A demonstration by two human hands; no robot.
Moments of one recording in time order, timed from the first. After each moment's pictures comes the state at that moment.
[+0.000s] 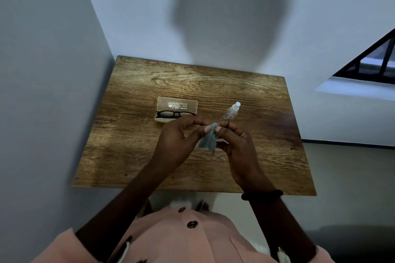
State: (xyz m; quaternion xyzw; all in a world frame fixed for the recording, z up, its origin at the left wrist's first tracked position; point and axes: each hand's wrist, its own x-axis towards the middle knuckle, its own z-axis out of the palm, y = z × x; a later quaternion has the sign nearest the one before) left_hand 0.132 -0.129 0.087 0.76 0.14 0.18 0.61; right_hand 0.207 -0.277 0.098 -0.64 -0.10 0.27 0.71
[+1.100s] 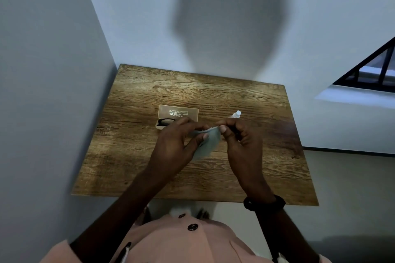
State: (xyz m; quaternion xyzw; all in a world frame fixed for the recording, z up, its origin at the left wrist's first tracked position) left_hand 0.129 -0.116 0.096 0.85 0.11 0.22 0.46; right_hand 0.211 -0.266 0.116 -0.77 -0.22 0.02 0.59
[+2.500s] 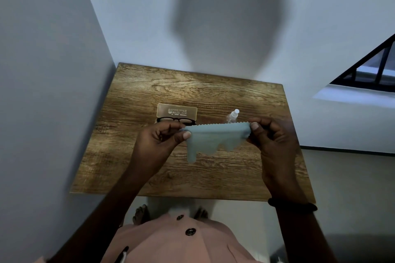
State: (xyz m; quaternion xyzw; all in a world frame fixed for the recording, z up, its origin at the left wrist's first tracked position) left_hand 0.105 -0.105 0.105 0.68 0.17 0.20 0.69; right_hand 0.231 -0.312 0.135 -0.73 -0.08 0.06 0.68
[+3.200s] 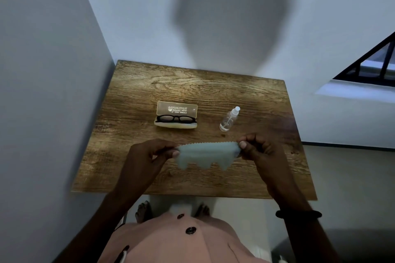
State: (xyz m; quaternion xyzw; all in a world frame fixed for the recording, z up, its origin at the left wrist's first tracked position) left_hand 0.070 -0.091 0.065 0.84 0.17 0.16 0.49; right_hand 0.227 -0.333 0.111 -0.76 -0.13 0.20 0.61
